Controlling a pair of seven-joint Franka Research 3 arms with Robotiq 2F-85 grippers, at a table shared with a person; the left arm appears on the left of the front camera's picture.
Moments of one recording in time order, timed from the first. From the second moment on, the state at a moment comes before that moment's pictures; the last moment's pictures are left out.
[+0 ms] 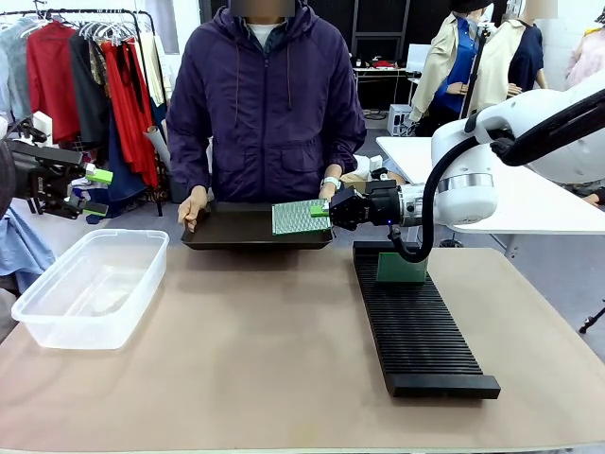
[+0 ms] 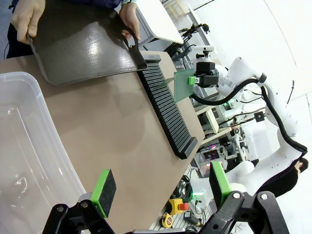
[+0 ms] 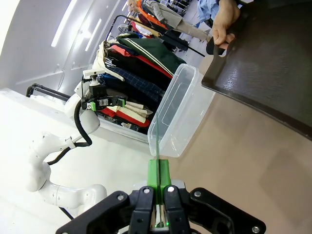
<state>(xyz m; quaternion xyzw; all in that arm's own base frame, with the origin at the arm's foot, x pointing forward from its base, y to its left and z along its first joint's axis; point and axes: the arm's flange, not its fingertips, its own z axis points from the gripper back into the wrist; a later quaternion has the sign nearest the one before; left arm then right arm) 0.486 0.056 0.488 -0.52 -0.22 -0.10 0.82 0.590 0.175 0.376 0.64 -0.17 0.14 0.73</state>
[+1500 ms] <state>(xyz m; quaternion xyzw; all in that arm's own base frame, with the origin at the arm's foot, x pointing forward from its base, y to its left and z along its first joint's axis) 0.486 0.056 0.488 -0.52 -0.22 -0.10 0.82 0.571 0.092 0.401 0.66 -0.20 0.16 0.70</state>
